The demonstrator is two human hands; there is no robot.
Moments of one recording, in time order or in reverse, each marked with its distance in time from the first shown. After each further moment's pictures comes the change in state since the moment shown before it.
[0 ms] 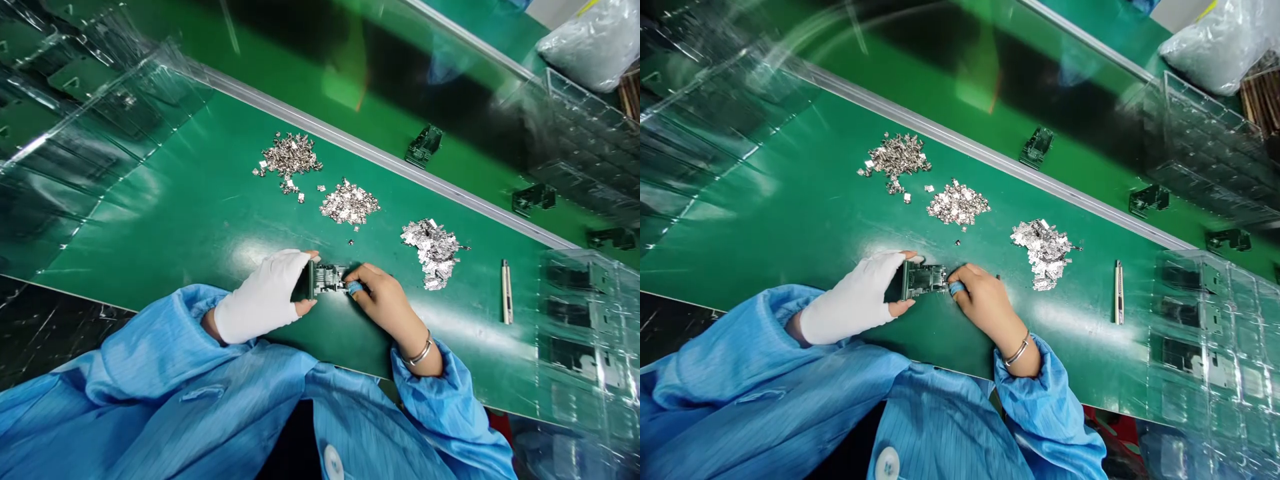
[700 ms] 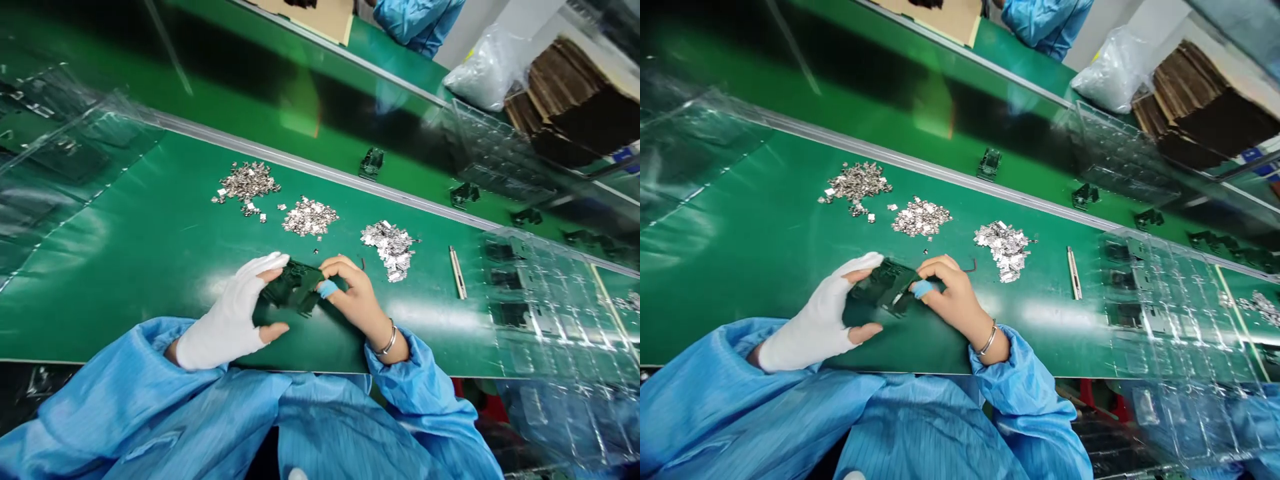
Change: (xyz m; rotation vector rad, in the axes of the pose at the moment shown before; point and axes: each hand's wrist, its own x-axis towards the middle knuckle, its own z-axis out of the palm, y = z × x) left_hand -0.007 -0.009 0.005 -0.100 0.226 0.324; right_hand -0.002 -0.017 0.002 0.239 0.401 -0.176
